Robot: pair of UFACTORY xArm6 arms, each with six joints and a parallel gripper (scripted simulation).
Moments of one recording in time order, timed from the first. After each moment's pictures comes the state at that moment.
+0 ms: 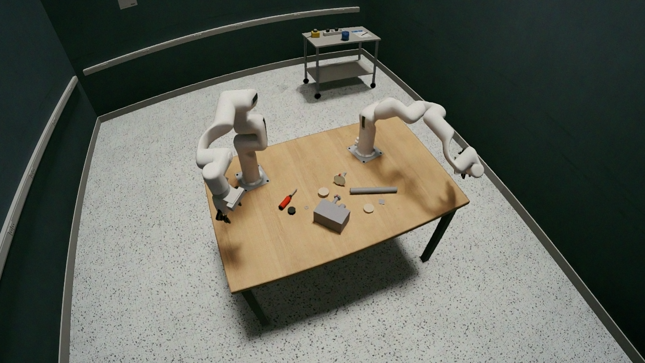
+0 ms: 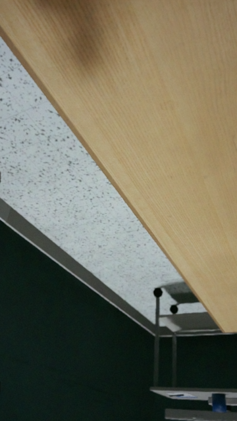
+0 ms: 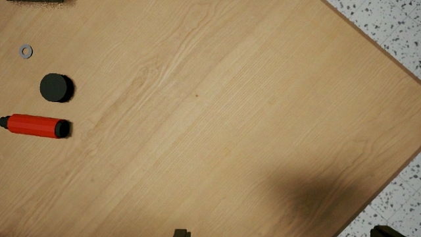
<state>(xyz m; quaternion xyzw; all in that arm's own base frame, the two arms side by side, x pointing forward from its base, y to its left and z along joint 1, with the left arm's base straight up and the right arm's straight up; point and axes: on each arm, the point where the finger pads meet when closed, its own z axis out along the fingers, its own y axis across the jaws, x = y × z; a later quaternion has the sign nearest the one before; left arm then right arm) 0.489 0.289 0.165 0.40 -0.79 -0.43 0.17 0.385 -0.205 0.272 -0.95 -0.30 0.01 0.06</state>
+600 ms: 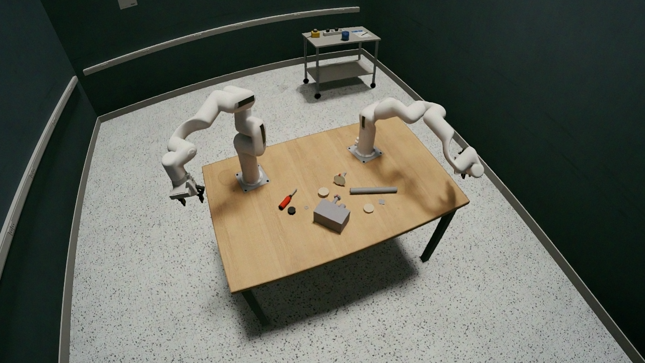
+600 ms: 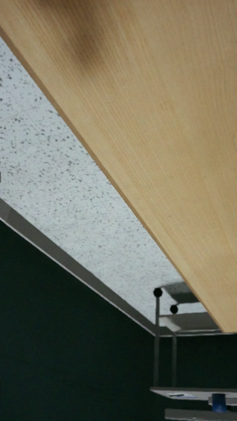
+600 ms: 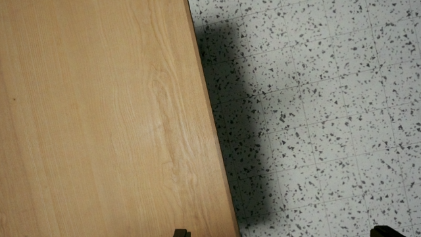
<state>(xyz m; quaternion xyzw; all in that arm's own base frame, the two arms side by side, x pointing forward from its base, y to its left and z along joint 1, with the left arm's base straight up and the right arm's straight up) 0.489 0.289 0.165 0.40 -0.79 -0.43 0.17 0.229 -0.352 0.263 -0.98 0.18 0.01 0.03</state>
